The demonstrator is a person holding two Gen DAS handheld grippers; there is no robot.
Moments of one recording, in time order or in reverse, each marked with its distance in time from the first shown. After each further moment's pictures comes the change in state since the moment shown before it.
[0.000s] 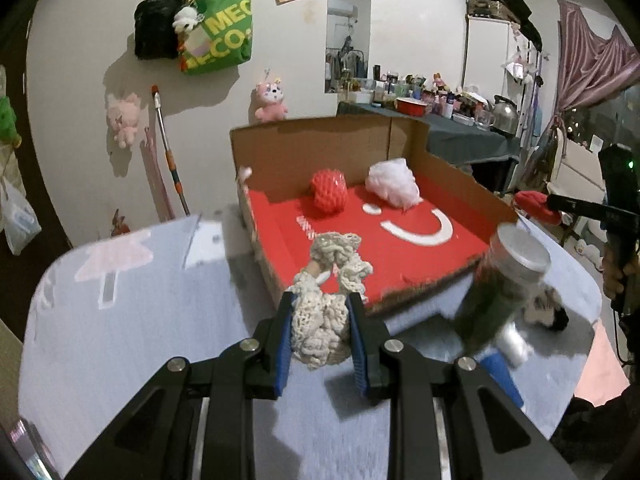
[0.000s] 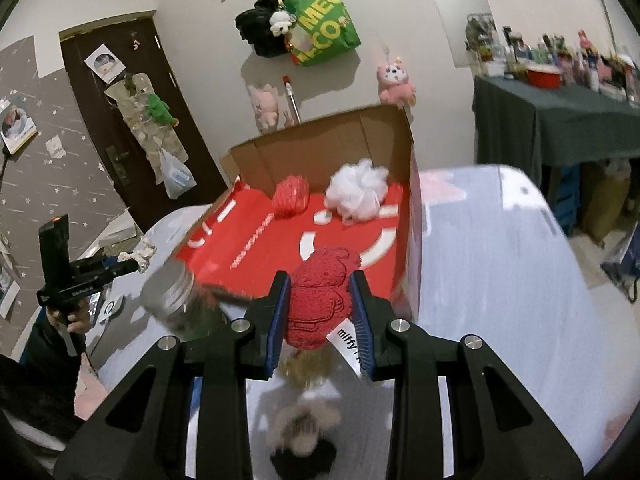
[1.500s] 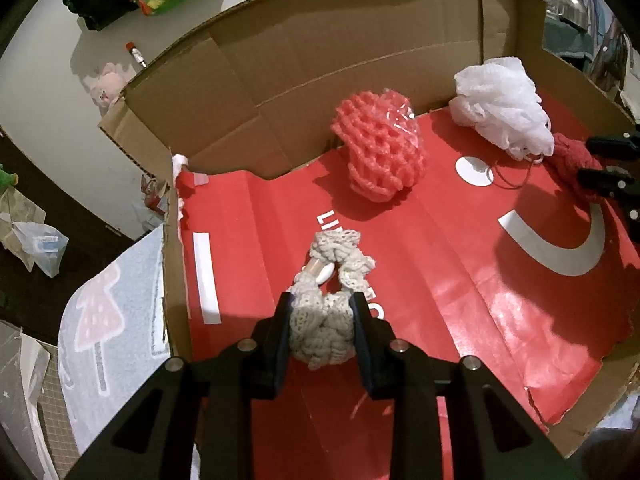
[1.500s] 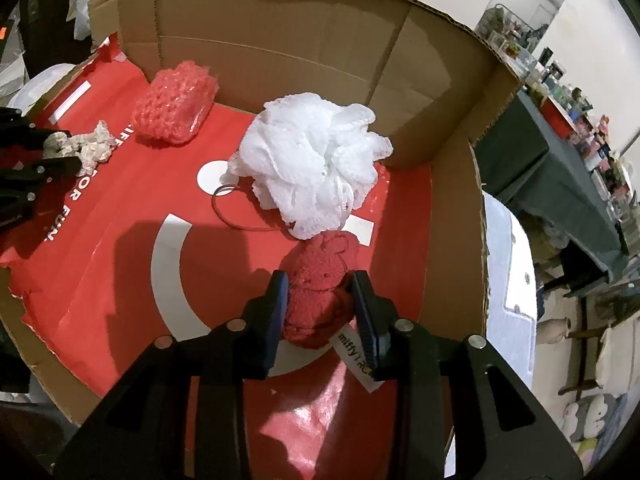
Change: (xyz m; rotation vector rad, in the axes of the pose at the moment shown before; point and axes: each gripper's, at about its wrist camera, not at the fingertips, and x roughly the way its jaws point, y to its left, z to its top) left arm 0.208 -0.015 0.072 0.128 0.422 0.264; right arm 0.229 0.004 0.056 -0.347 0.471 -0.442
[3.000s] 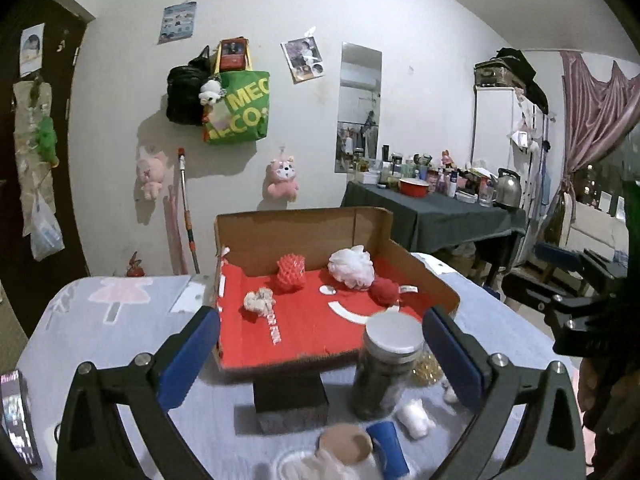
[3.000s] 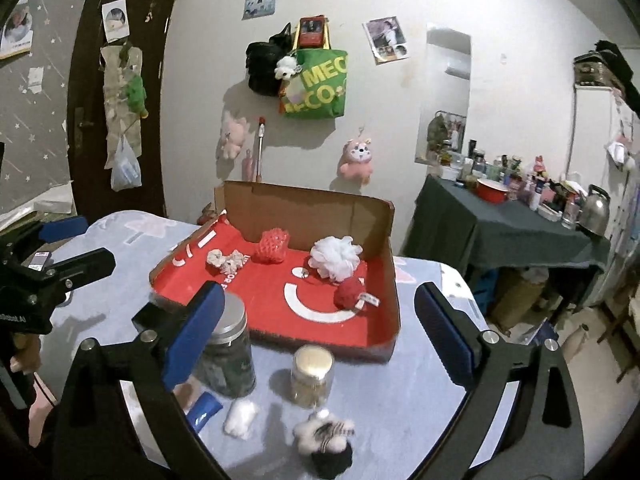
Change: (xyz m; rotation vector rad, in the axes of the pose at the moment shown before) left arm -0.249 -0.044 -0.185 -0.285 -0.700 -0.182; right arm -0.260 0.053 -0.169 0.206 -0.638 -0.005
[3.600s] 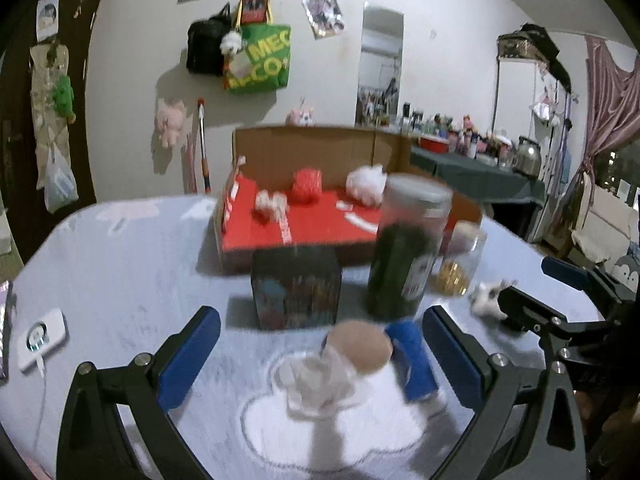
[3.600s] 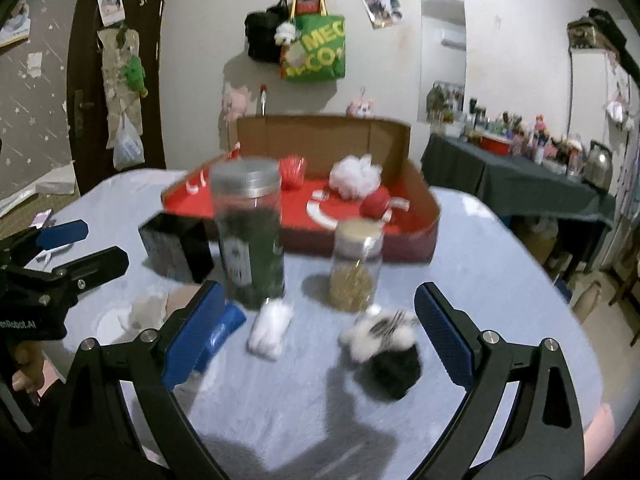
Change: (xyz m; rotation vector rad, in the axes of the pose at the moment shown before) left arm 0.017 0.003 -0.101 -0.045 0.149 0.067; right arm 0.014 0.032 -0.108 0.055 0.091 0.018
